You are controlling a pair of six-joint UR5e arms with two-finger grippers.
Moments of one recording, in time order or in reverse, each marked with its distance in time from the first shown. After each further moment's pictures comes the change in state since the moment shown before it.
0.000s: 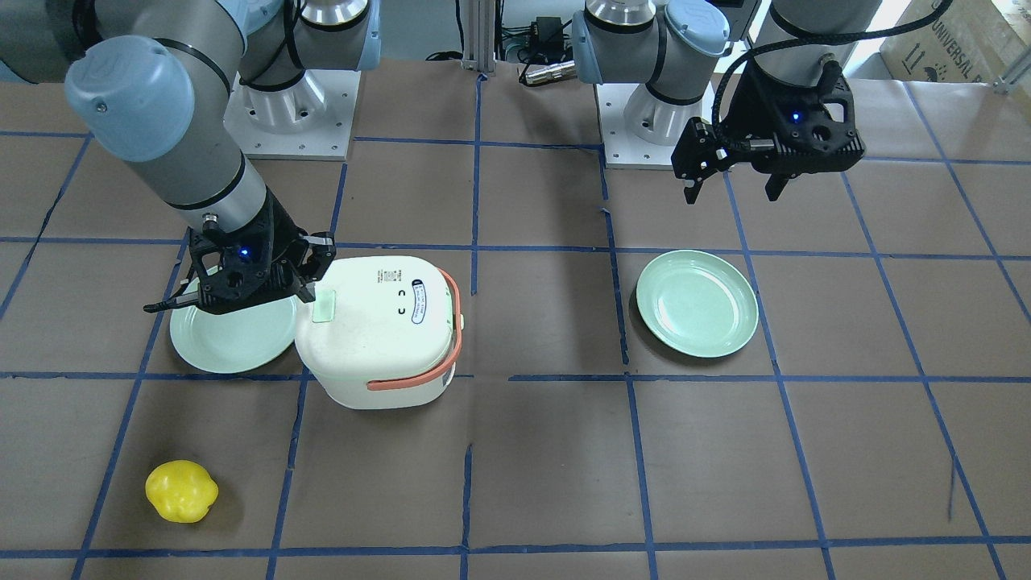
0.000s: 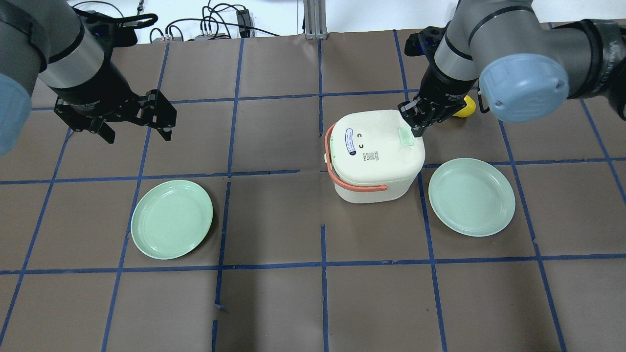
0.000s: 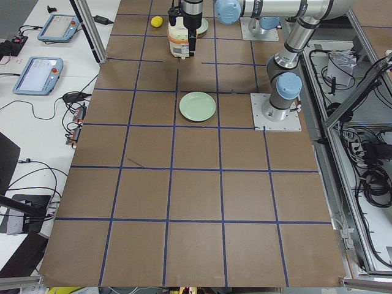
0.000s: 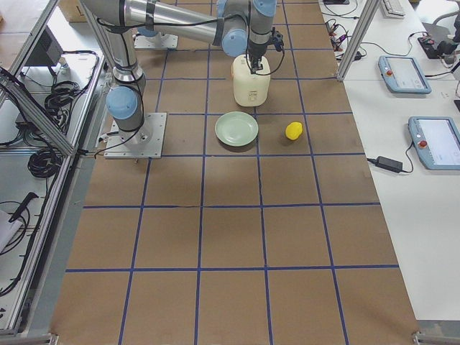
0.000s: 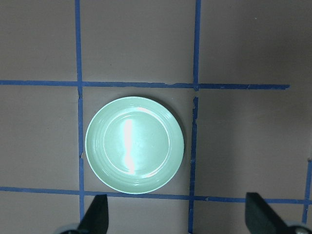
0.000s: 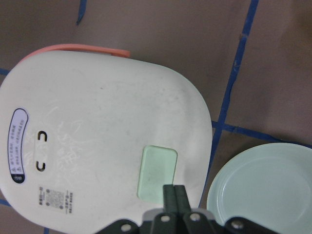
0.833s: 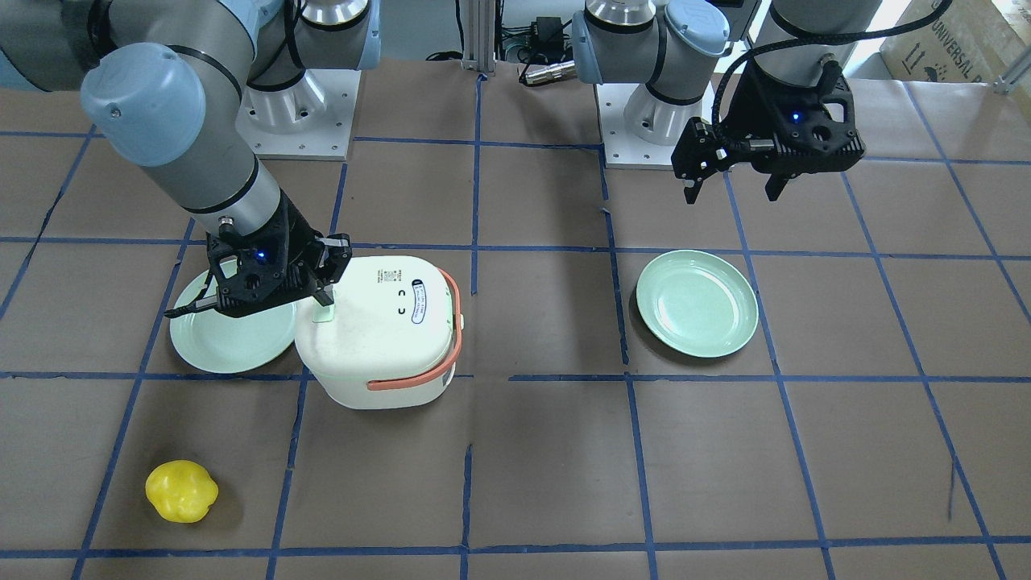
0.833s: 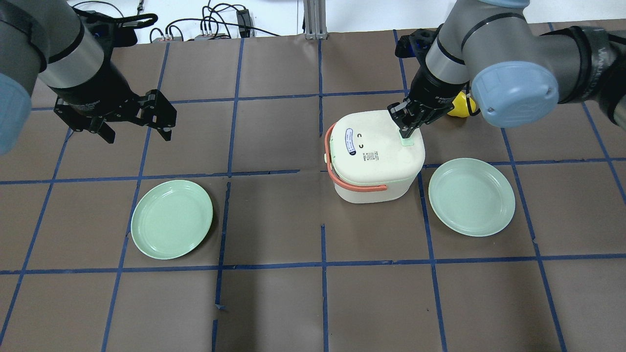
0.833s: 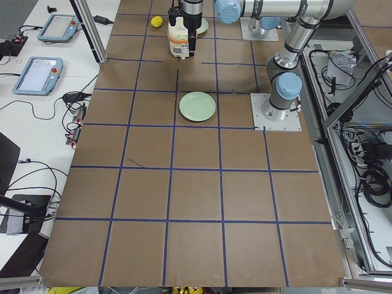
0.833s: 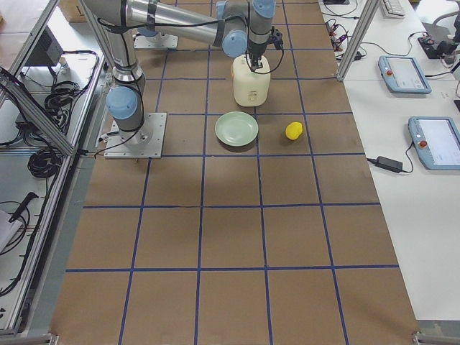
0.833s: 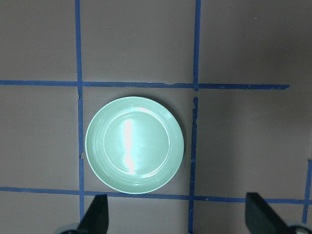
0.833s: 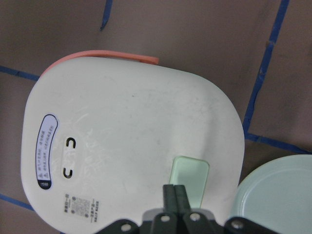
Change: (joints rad) left arm 0.000 0.000 0.000 0.000 0.000 0.000; right arm 0.010 0.006 0.012 -0.033 0.043 -0.001
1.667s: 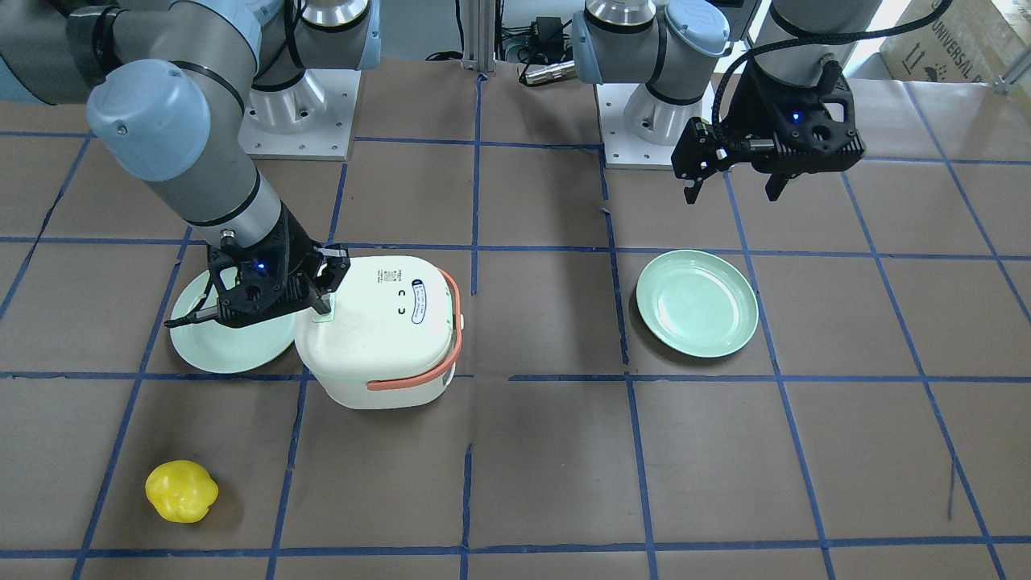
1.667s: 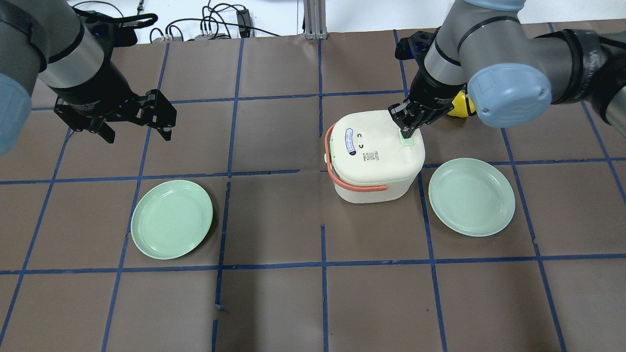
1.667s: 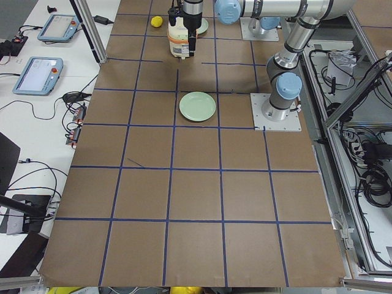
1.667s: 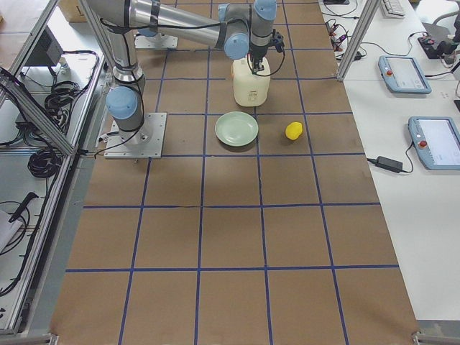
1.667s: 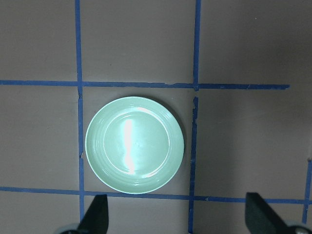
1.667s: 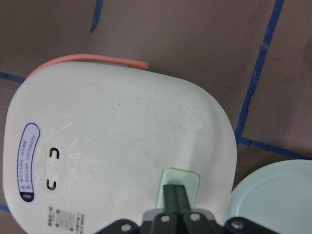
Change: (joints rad) left arm 0.000 0.000 0.000 0.000 0.000 0.000; right arm 0.000 0.019 0.001 -0.018 -0.020 0.000
